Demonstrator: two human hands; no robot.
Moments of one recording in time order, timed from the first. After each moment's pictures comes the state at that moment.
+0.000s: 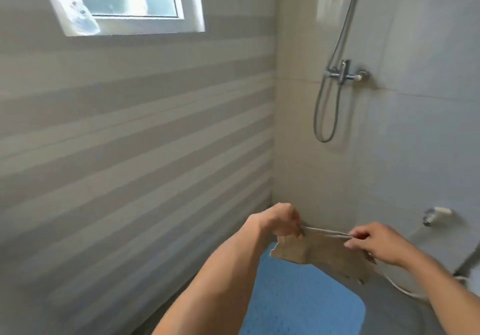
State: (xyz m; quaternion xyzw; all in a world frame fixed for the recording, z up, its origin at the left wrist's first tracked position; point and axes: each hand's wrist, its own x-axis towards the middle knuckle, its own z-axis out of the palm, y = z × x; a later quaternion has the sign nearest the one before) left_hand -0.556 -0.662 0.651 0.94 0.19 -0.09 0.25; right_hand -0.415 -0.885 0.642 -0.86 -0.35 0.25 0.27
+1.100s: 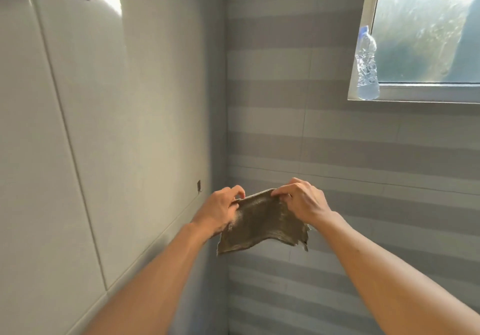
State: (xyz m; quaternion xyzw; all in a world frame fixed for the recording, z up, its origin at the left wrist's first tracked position) left_hand -0.980 -0.524 0.779 0.68 0.66 0.32 -0.02; right_hand -0.765 -0.421 0.799 -0.43 -0.87 0.02 0.25
